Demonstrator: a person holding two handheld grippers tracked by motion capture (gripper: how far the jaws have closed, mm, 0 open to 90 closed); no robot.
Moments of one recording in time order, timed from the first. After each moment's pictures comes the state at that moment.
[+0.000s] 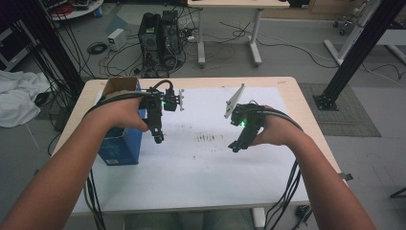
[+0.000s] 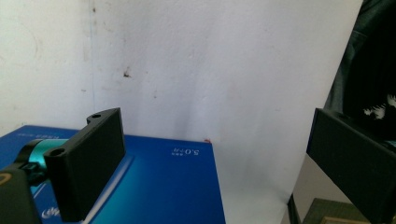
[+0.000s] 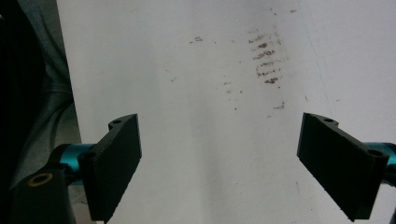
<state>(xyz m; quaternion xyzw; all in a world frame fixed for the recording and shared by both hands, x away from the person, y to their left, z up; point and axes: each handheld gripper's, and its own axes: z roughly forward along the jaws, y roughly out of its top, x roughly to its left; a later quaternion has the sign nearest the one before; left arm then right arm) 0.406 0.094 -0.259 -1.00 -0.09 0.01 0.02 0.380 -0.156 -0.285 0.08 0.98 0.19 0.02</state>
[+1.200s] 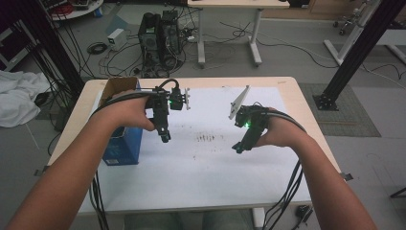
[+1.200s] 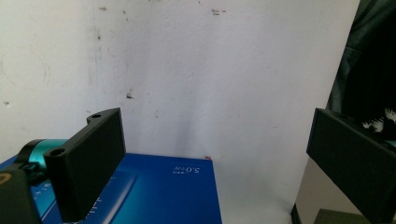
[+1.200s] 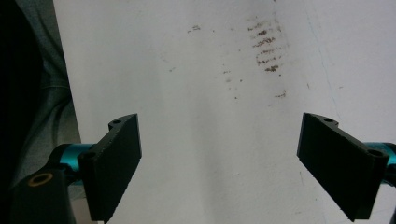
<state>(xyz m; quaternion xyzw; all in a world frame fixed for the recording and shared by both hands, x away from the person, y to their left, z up) 0.406 0.081 -0.254 -1.00 -0.08 0.01 0.01 0.380 -0.168 -0.291 0.10 0.98 0.19 0.02</state>
